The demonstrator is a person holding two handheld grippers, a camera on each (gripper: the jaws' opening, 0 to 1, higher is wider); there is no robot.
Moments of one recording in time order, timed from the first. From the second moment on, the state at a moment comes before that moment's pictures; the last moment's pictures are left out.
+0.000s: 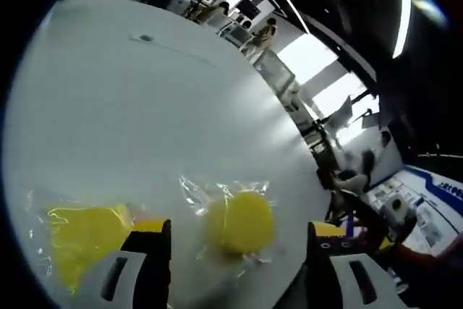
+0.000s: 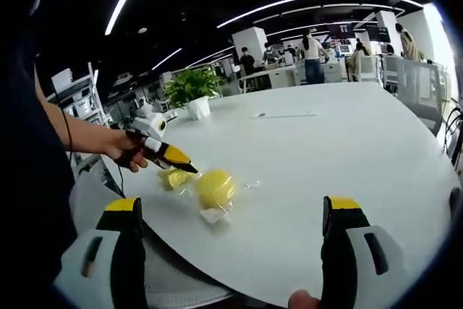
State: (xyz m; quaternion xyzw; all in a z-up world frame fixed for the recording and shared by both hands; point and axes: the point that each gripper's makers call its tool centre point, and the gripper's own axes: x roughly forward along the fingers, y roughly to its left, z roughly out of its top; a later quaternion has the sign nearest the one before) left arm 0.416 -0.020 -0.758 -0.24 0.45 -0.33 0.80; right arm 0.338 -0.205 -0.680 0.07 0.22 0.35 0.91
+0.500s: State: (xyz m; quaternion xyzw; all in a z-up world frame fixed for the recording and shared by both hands) left arm 0.416 -0.033 -0.778 -0.25 0.48 -0.33 0.77; right arm 0.336 -0.202 -0.682 0.07 0.22 0.35 0.91
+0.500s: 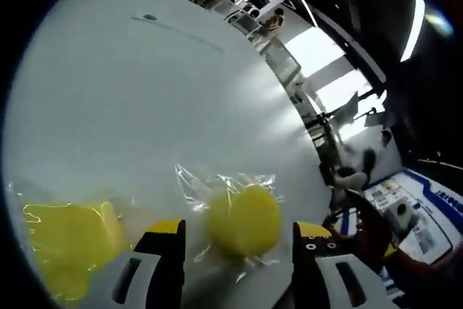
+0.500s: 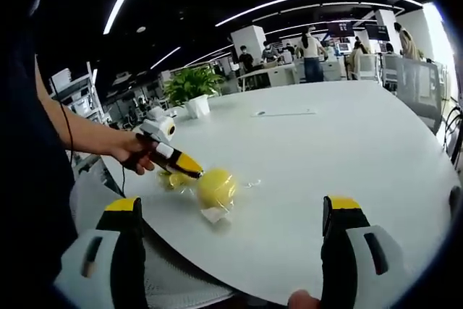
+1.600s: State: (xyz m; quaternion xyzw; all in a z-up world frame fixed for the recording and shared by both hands) left arm 0.412 -0.040 -0.790 -0.15 0.50 -0.32 0.79; right arm 0.328 -0.208 -0.685 0.07 0.23 0.33 0.91
